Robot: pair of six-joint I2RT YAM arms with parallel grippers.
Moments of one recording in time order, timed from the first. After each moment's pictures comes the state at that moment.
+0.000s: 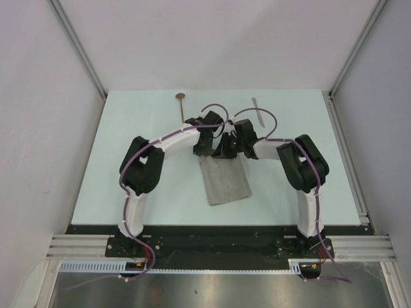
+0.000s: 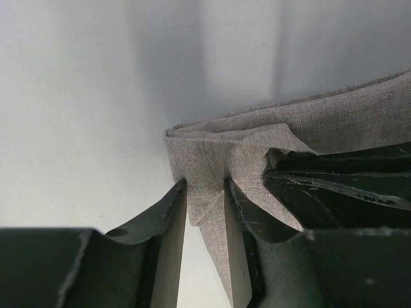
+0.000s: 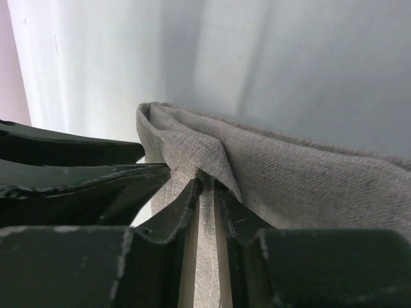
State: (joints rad) left arm -0.64 2.09 1.62 -0.75 -0.26 -0.51; right arm 0.50 2.06 1.20 0.15 -0.47 0.68
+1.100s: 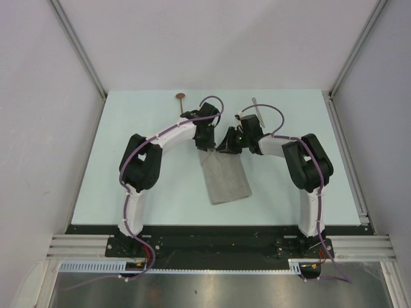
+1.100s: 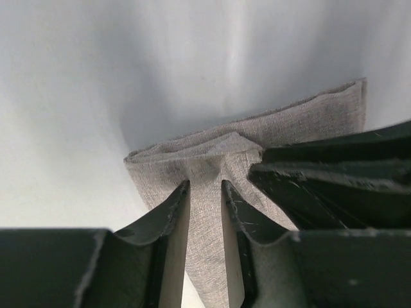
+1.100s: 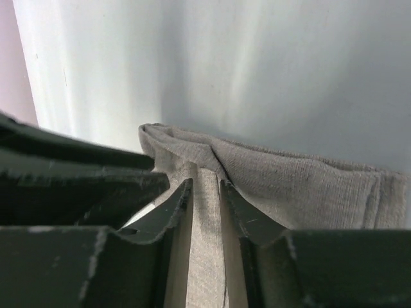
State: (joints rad) left arm -0.59 2.13 1.72 -0.72 -0.06 -0.54; right arm 0.44 2.05 1.22 0.12 -0.47 0.71
